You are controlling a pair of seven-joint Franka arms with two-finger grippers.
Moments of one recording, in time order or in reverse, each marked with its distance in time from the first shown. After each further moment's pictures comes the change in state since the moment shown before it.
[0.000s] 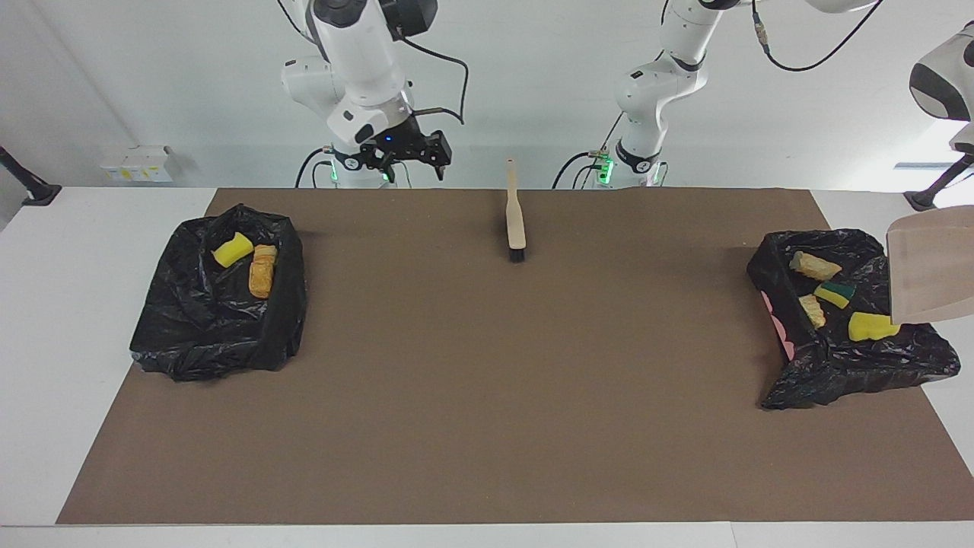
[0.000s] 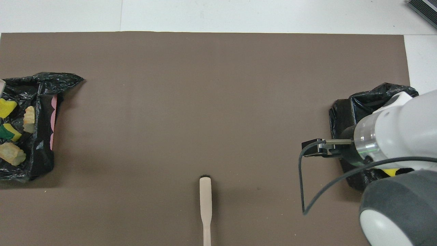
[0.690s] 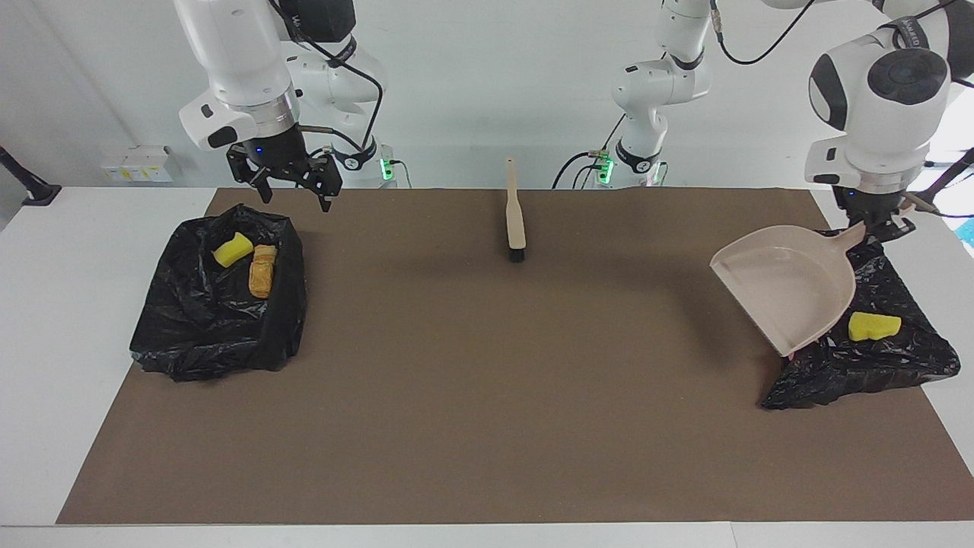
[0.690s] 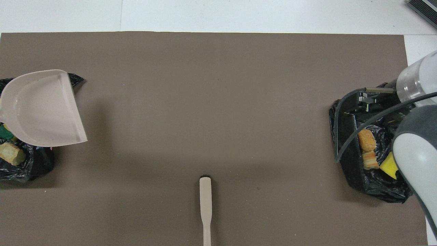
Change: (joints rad) left arm -0.245 -0.102 -0.009 -0.149 -0.302 -0.324 -0.669; right arm -0.065 0.194 -0.013 0.273 -0.183 -0.081 0.000
